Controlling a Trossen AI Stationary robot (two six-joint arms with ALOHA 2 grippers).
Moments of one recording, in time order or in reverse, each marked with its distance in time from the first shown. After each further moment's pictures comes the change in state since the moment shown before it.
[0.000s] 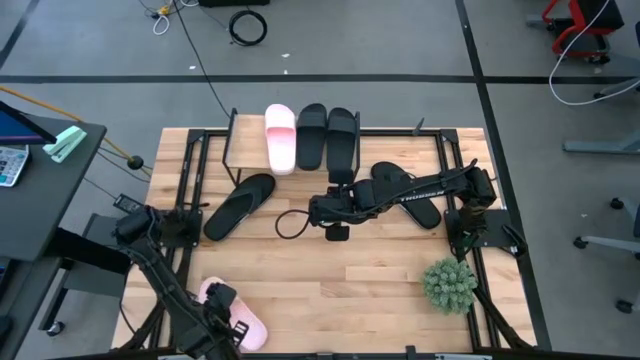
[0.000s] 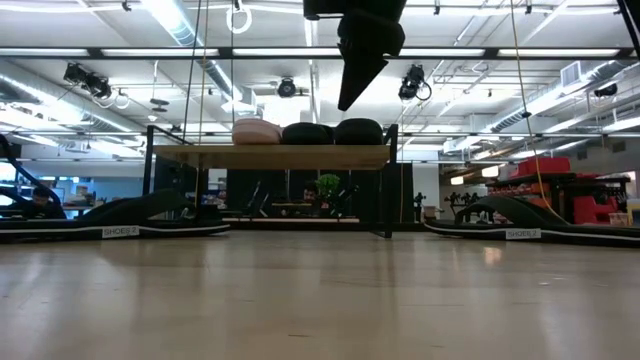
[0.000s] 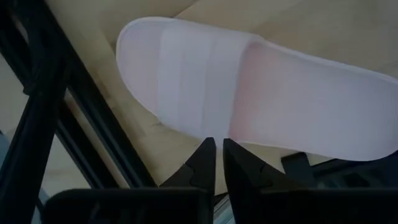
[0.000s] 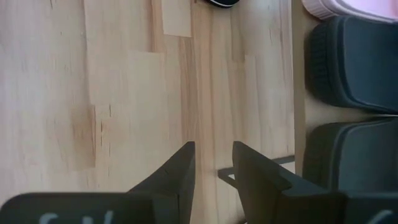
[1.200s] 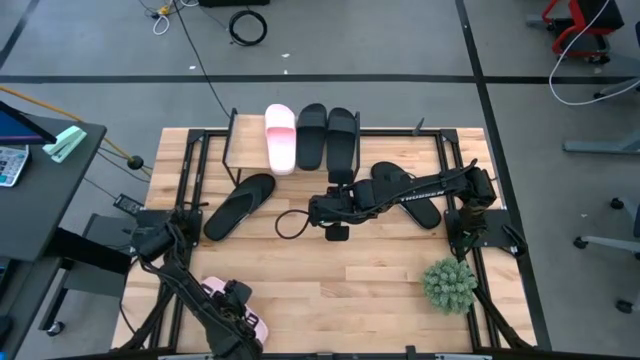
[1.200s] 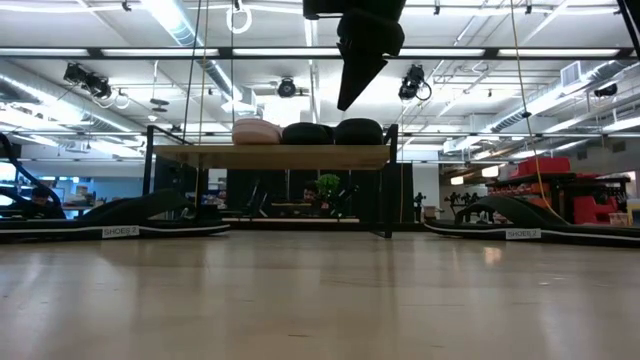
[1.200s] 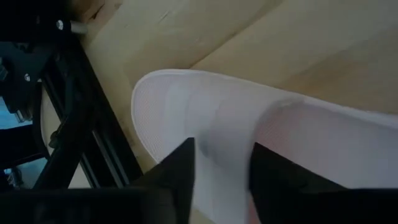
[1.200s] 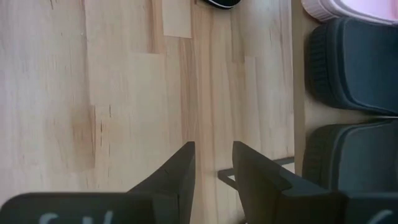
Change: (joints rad) left arm 0.066 0.199 0.000 -0.091 -0.009 0.149; right arm 0.000 0.000 0.000 0.003 0.000 -0.006
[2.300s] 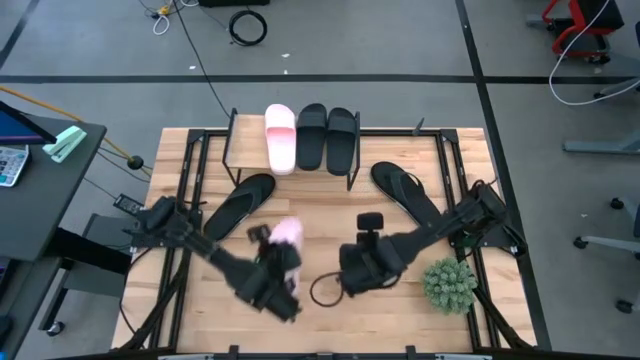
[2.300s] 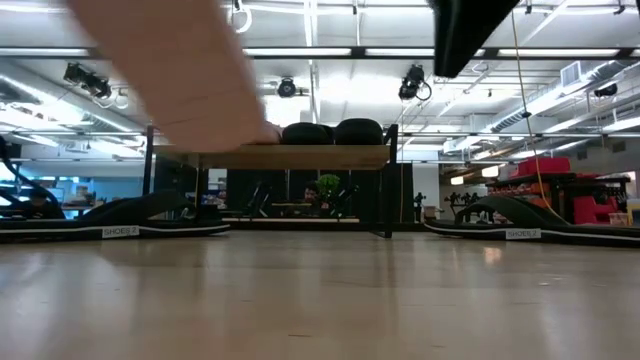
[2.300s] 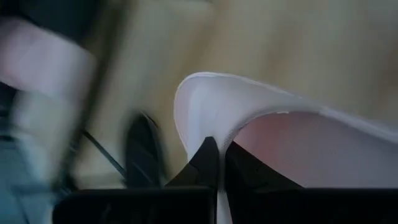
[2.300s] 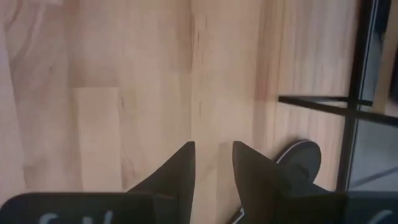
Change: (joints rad) left arm 0.310 -0.139 0.201 -0.049 -0.793 0.899; right arm 0.347 0.000 0.000 -0.368 0.004 0.400
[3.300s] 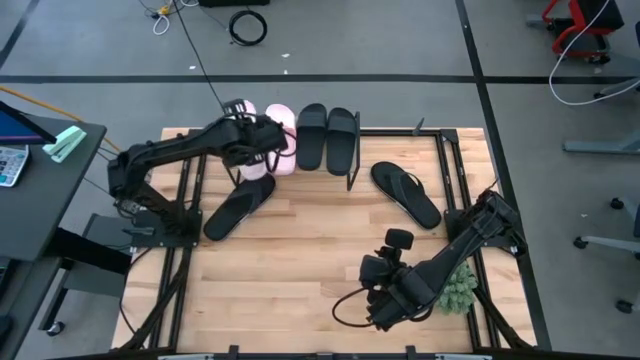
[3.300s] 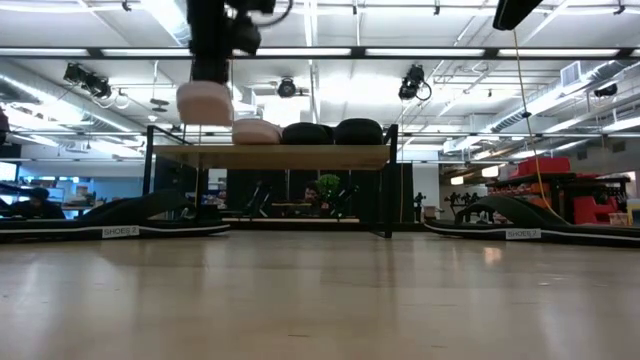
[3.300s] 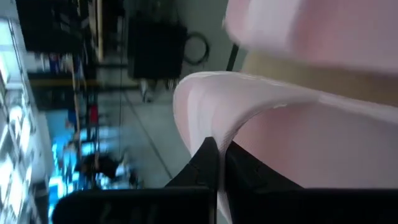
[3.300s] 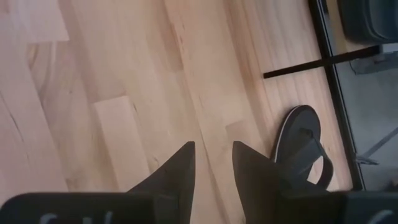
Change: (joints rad) left arm 0.917 -0.424 -0.324 0.319 -0.228 1.110; right arm 0.205 -0.022 -0.003 -0.138 0.149 0.500
